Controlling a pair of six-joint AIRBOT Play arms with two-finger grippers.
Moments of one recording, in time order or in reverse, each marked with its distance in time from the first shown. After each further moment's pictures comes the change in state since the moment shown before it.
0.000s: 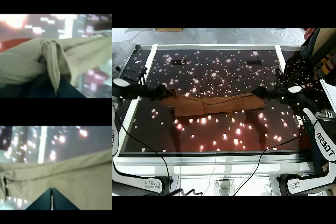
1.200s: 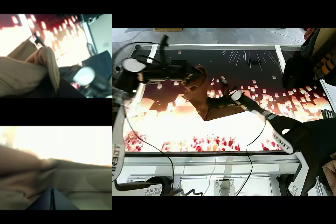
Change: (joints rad) left arm -0.435 0.131 0.064 -0.222 0.193 -0.086; right arm 0.480 -0.332 0.357 -0.222 -0.121 0.455
